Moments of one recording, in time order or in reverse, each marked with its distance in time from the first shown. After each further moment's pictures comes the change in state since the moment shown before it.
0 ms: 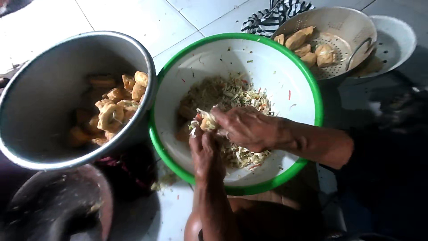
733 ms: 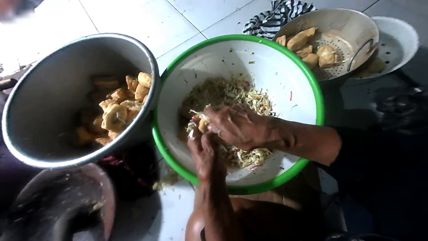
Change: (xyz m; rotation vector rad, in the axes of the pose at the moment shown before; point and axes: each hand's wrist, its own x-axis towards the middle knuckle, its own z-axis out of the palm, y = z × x) left_hand 0.000 -0.003 0.003 -0.023 0.076 0.064; right_hand 0.018 -0.011 -0.003 -0.029 -0.060 0.026
